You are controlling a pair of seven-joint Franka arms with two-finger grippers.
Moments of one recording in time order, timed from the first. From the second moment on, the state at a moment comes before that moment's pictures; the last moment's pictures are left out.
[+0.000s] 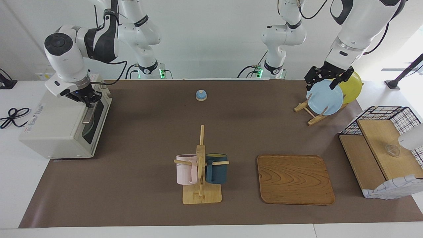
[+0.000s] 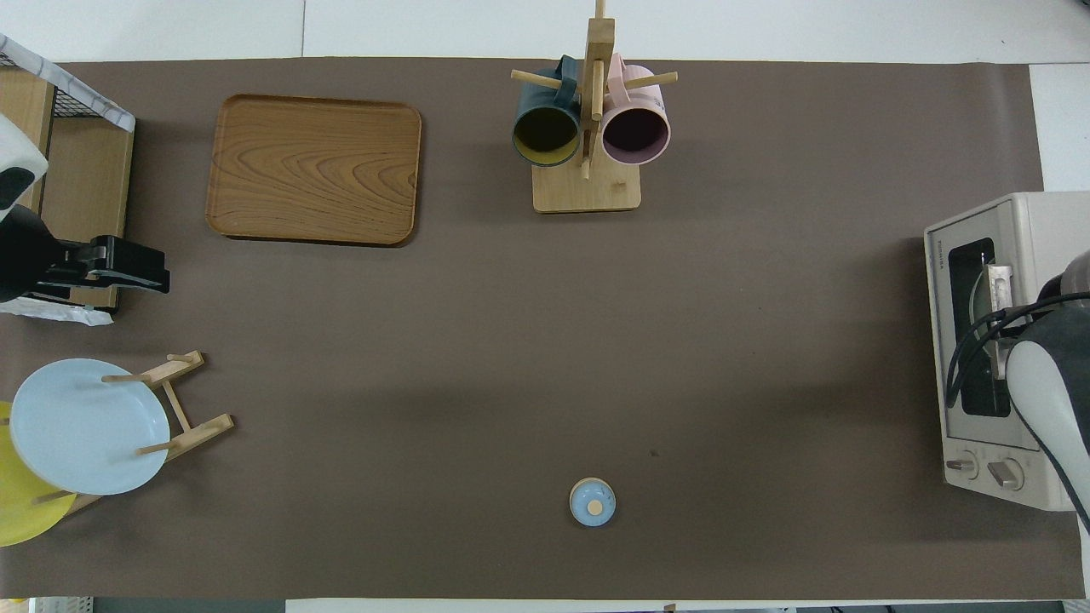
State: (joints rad) left arm -0.12 -0.06 -0.01 -1.66 -0.01 1.57 -0.10; right arm -0.13 -0.09 -0.01 -2.05 -0.28 1.85 -0.13
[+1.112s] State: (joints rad) left arm -0.12 -0.06 -0.01 -1.66 -0.01 1.57 -0.10; right arm -0.12 -0.10 0.00 -2.07 -0.24 1.86 -0.13
